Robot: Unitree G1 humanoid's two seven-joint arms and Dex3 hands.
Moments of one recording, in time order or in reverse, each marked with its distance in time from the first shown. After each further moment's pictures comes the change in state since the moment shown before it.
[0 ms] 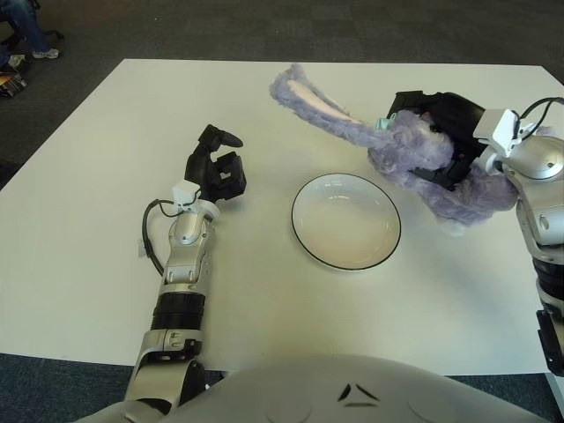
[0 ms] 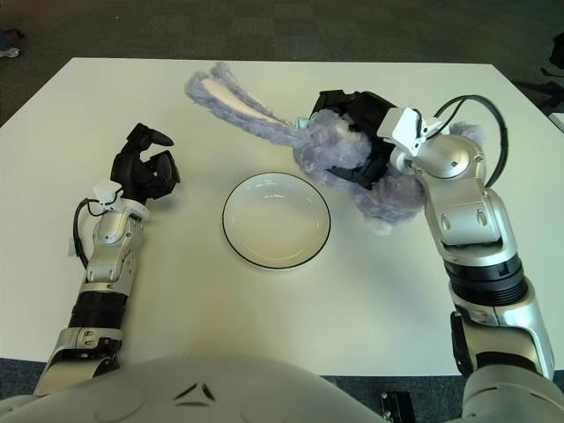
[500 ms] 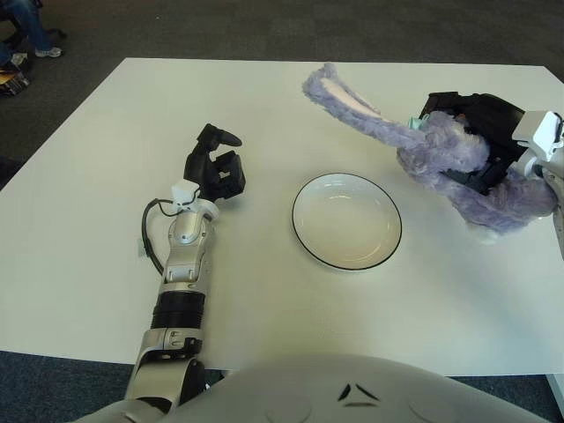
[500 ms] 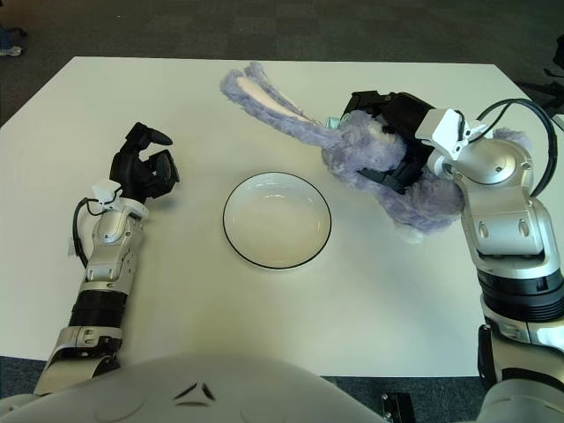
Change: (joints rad) left arm -0.004 -0.003 0.006 0.003 0.000 0.002 0.002; right arm 0.104 -0.134 -0.131 -0.044 0.013 -0.003 0.044
